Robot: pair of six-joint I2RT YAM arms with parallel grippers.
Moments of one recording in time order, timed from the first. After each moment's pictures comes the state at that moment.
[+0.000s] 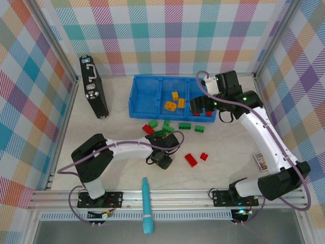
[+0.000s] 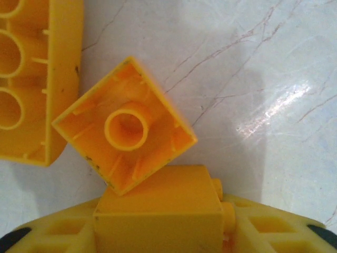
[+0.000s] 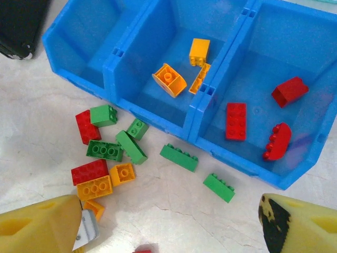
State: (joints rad) left arm -1.03 1.74 1.04 -0.65 -0.08 -0.33; right arm 0.39 1.36 1.53 -0.98 -0.15 0.05
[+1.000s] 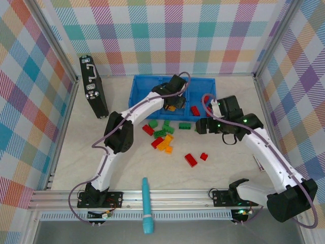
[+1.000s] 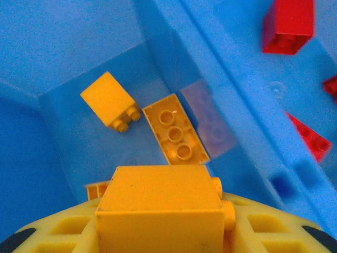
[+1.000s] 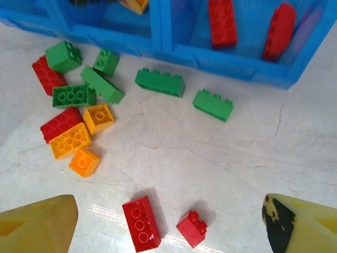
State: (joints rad) left arm -0.66 2.35 2.19 -0.73 -0.15 -0.06; right arm 0.39 1.13 1.09 -0.93 -0.11 0.23
